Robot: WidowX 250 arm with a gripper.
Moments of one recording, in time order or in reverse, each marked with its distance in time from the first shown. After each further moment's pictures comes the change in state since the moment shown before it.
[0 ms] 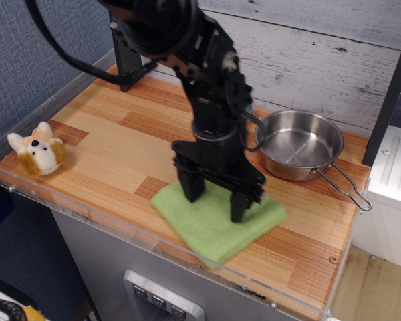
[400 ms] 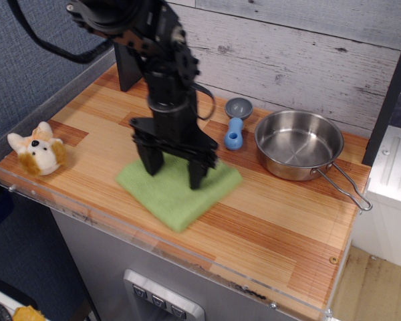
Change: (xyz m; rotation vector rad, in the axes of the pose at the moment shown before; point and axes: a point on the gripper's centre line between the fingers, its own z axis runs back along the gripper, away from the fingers) arm 0.009 0.061 0.003 0.048 -0.009 0.119
